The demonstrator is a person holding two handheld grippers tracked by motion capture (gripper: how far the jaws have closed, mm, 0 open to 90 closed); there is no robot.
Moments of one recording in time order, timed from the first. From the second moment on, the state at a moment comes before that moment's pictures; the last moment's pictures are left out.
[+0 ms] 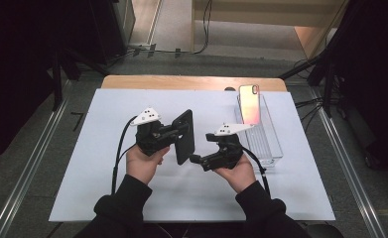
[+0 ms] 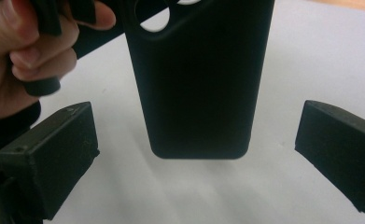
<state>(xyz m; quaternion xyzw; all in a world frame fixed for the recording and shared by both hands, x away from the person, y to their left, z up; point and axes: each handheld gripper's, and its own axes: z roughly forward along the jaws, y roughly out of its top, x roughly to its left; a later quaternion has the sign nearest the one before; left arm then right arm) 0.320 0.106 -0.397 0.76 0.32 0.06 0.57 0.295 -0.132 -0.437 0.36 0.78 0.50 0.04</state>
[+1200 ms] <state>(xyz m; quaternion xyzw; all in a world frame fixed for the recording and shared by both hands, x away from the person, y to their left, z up) 0.299 0.075 -0.398 0.77 0.31 0.00 0.56 0.290 -0.122 -0.428 0.39 0.76 0.51 0.07</state>
